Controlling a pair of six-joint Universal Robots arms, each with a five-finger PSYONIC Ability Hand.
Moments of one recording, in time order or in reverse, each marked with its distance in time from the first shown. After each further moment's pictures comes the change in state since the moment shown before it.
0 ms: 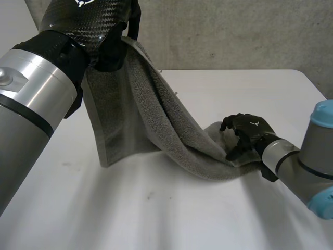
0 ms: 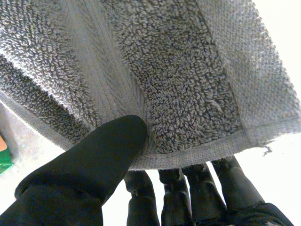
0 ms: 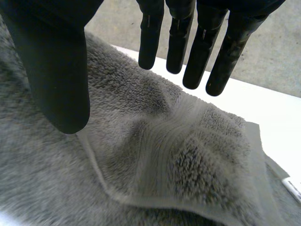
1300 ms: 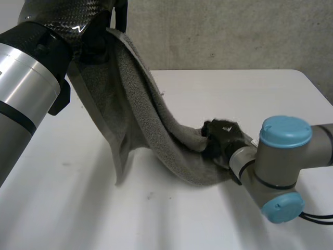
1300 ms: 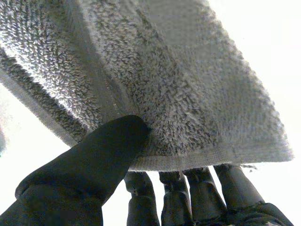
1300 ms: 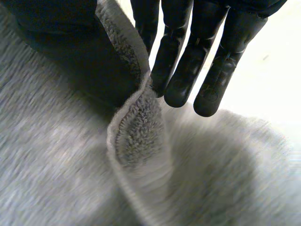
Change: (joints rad) left arm 0.038 0.046 -0.023 -0.001 0.000 -0.045; right arm 0.198 0.148 -0.108 -0.113 0.186 0.095; left_hand 0.000 0.000 0.000 0.000 0.000; right_hand 0.490 0.636 0.640 0.646 0.621
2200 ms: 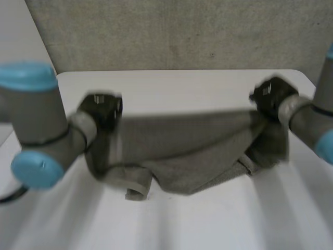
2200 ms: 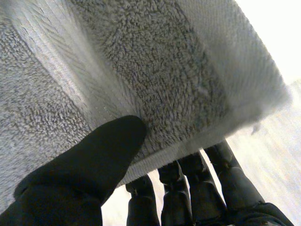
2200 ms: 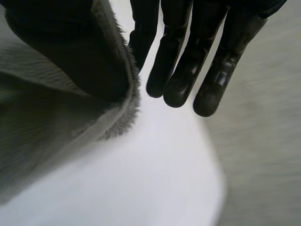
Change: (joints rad) left arm 0.188 -0.544 0.121 -0.082 0.025 0.012; right arm -0.204 -0.072 -0.386 0.471 0.010 -0.970; left_hand 0.000 0.000 0.000 0.000 0.002; right_hand 0.000 0.000 0.005 0.003 0.010
